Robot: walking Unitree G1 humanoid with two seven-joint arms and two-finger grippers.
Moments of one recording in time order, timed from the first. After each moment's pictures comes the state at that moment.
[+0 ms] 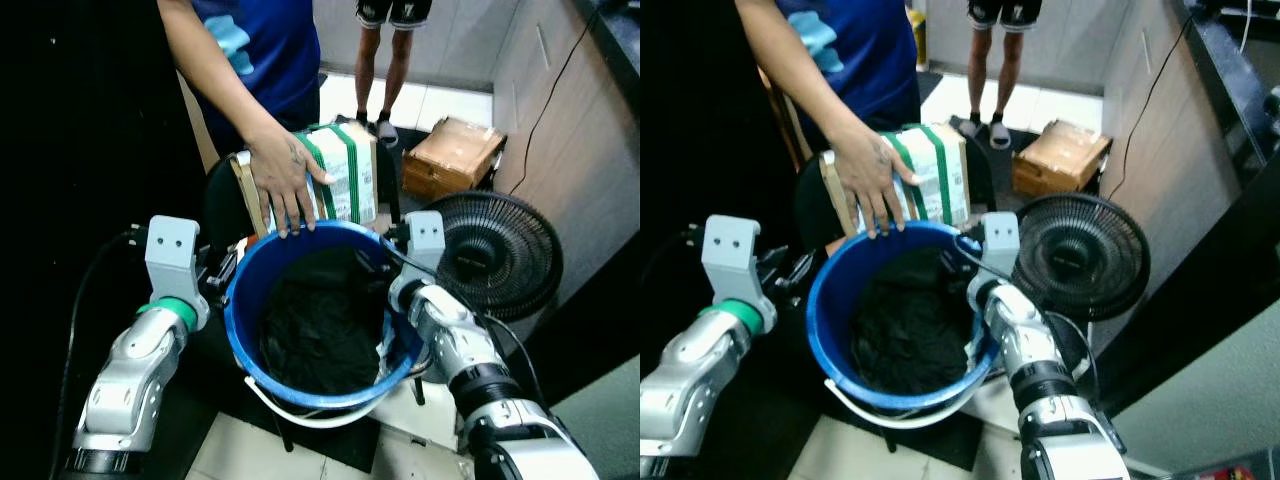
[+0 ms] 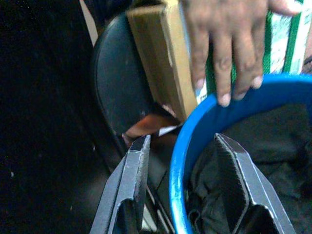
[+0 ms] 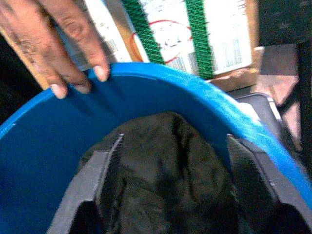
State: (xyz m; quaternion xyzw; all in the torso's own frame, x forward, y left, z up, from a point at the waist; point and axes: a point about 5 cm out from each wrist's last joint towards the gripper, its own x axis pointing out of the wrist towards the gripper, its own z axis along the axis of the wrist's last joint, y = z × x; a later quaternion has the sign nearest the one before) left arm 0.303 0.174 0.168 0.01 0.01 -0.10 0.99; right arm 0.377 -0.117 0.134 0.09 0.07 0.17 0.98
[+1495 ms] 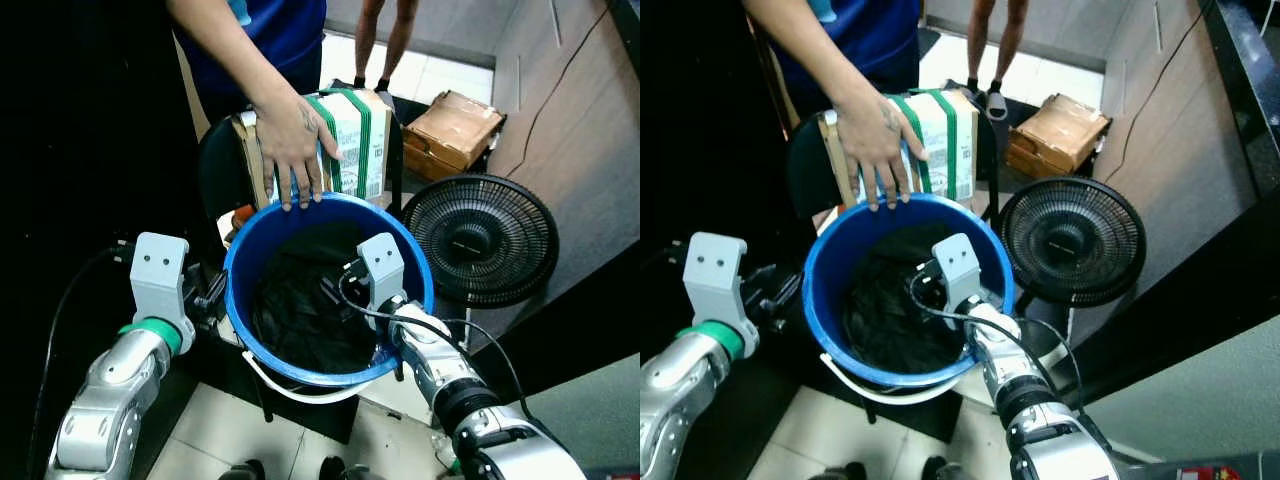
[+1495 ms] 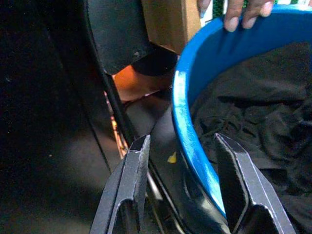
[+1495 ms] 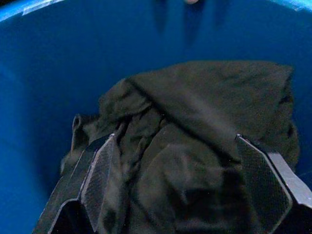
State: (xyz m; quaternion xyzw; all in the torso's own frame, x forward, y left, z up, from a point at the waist) left arm 0.275 0.184 0.165 0.03 0.03 -0.10 0.99; right arm 0.361 -0.084 0.113 -0.07 0.01 0.29 0.95
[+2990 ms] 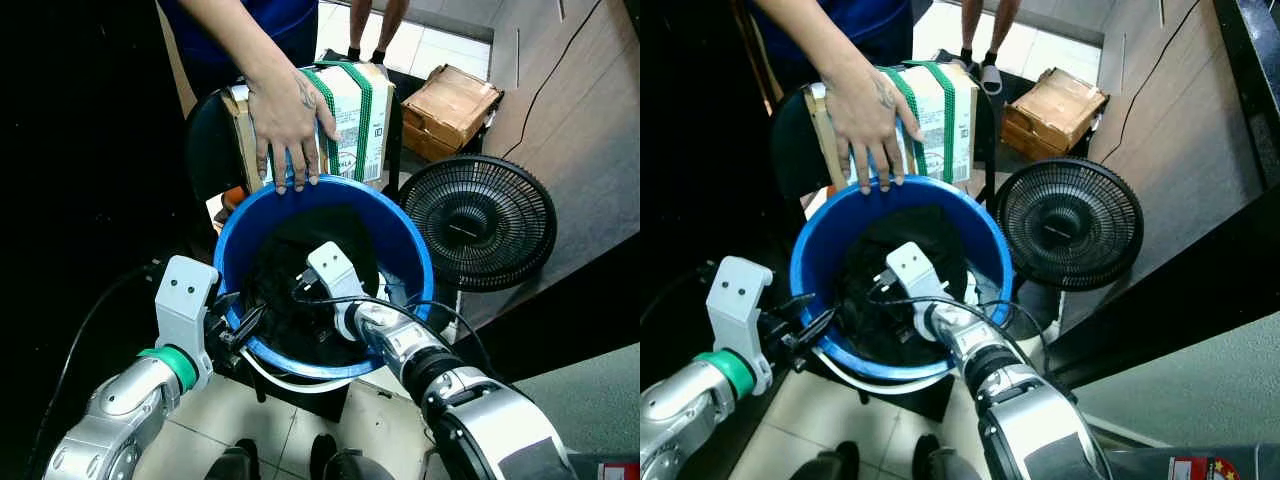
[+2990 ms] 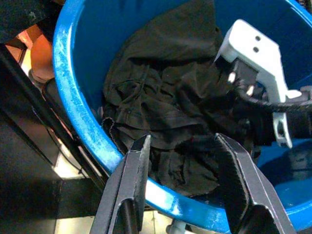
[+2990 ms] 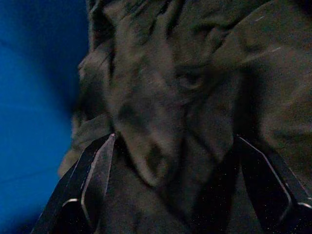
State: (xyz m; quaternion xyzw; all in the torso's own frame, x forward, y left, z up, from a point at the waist) left arm 0.247 0.154 0.164 0.02 0.07 -0.24 0.97; right arm 0.362 -0.047 0.093 -0.13 0.22 0.33 0.91
